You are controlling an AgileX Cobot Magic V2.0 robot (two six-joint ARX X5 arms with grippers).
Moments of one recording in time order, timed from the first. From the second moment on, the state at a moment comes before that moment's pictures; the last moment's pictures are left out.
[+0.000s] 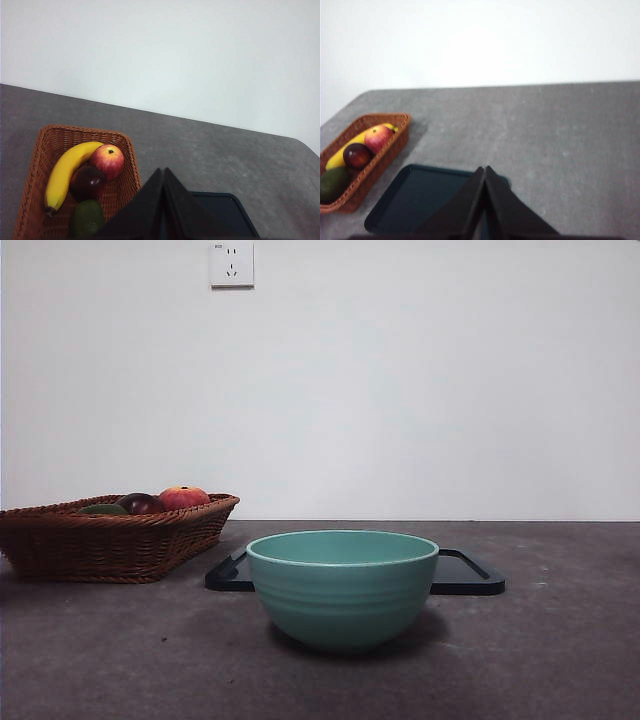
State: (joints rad) left arm -0.02 0.61 0.81 -0.31 0.32 -0.31; right arm 0.00 0.73 0.80 -0.28 -0.36 0.19
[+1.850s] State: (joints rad) left arm -0.07 0.66 0.81 -0.36 0.47 -0.24; right arm 0.01 0.71 0.80 -0.50 -0.35 0.15
